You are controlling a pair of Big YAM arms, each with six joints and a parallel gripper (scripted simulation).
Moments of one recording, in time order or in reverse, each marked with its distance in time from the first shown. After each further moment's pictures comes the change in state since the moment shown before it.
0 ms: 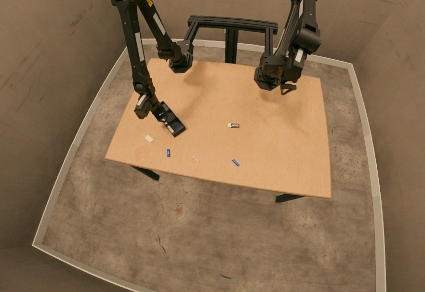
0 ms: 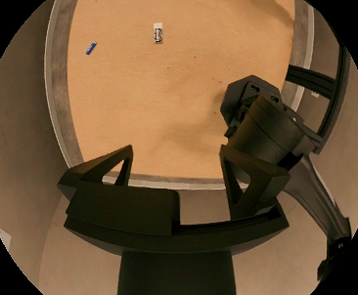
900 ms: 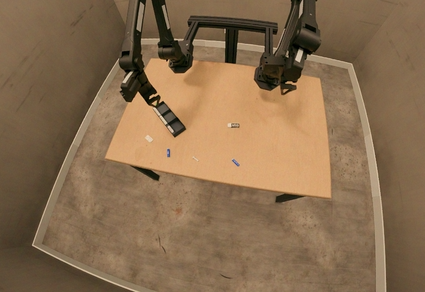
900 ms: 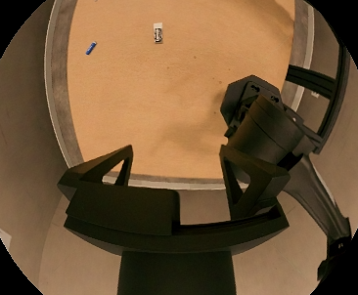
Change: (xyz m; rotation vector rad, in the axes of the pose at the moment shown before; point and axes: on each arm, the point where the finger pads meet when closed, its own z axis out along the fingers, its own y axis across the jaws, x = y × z) left arm 0.000 0.000 0.000 0.000 0.000 0.000; right arm 0.000 0.001 -0.145 -0.009 -0.012 -0.003
